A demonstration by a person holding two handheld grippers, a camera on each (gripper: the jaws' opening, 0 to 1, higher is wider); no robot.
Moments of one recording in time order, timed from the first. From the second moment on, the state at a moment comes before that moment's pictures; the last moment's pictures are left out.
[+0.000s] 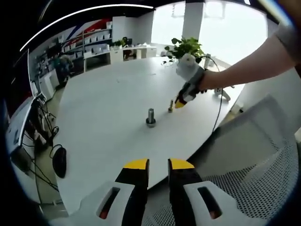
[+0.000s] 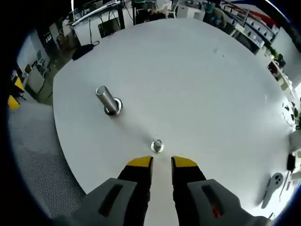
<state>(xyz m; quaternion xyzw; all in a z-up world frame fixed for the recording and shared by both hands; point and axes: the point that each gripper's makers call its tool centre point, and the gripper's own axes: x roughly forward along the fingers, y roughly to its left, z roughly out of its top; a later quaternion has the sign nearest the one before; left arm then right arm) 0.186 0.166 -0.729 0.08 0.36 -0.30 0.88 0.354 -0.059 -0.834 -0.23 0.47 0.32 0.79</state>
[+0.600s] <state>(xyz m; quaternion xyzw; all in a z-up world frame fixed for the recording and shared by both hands) 0.184 0.164 -0.730 0.07 0.36 -0.31 0.88 0.313 -0.079 -0.760 -0.11 0.37 0.30 0.87</state>
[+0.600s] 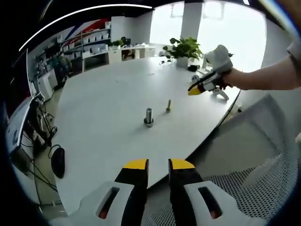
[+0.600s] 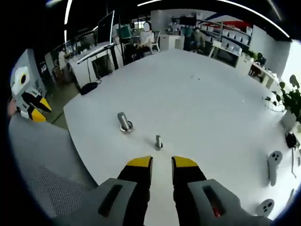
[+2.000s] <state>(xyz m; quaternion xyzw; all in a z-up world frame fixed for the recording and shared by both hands) 0.186 0.156 -0.718 0.05 0.33 -0.32 0.89 0.223 -0.084 -0.697 -0.07 0.29 0.30 0.91</state>
